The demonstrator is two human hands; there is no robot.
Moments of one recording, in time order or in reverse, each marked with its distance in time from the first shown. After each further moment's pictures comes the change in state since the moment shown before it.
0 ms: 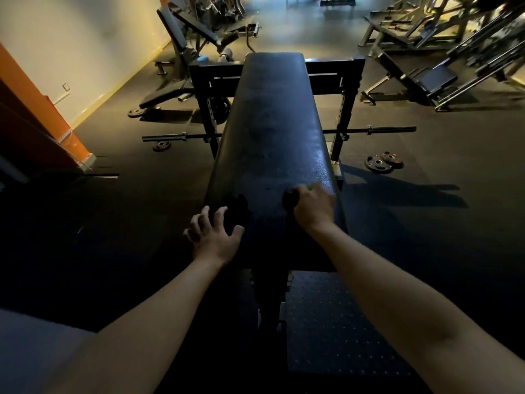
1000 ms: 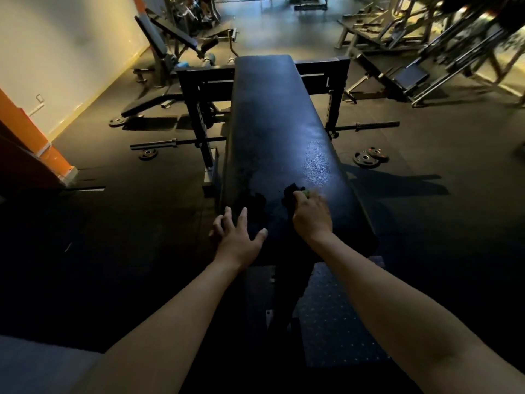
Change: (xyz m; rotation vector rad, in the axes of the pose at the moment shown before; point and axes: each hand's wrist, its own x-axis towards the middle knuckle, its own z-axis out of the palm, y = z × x) left_hand -0.002 -0.023 -0.010 -0.034 -0.101 0.162; right_hand -0.038 -0.065 0.024 0.123 0.023 0.092
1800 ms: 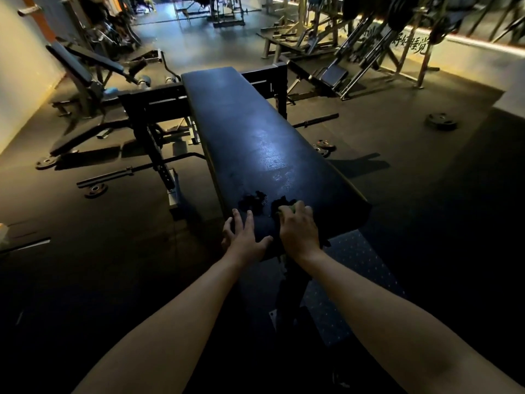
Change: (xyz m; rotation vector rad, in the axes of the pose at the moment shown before) left_hand 0.008 -0.045 -0.023 0.010 -0.234 0.269; right_hand -0.081 -0.078 0.032 0.054 0.234 0.161
